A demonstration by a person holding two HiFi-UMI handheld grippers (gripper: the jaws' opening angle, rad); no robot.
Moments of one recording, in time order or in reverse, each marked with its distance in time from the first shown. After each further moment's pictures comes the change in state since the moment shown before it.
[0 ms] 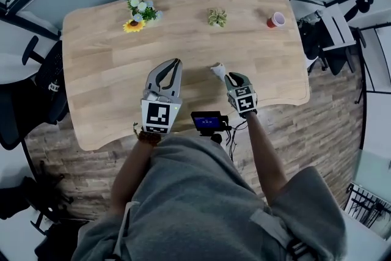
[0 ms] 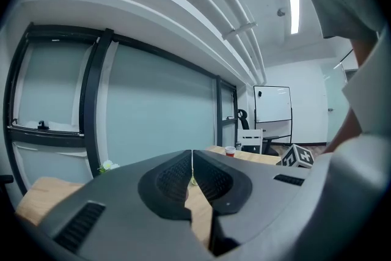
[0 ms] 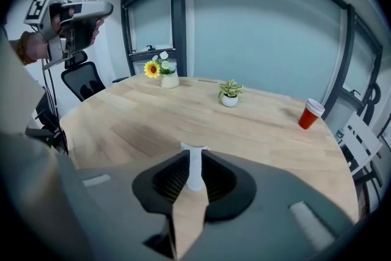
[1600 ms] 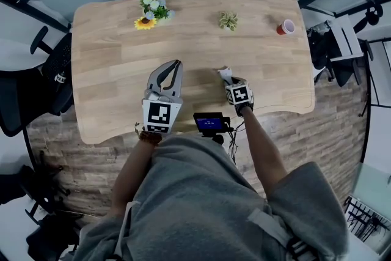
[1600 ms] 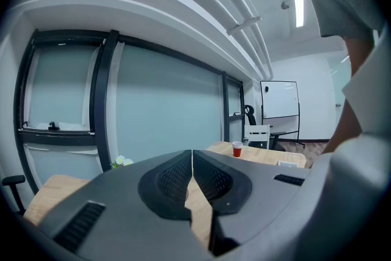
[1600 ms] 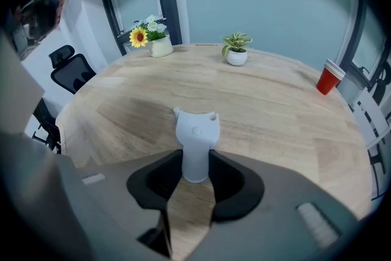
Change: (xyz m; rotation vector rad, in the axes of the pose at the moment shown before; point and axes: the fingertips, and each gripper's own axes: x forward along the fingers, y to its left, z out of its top) left arm -0.013 0.019 -0.014 0.006 0.034 0.073; right arm 0.066 0.001 -0.062 0.068 0.269 0.018
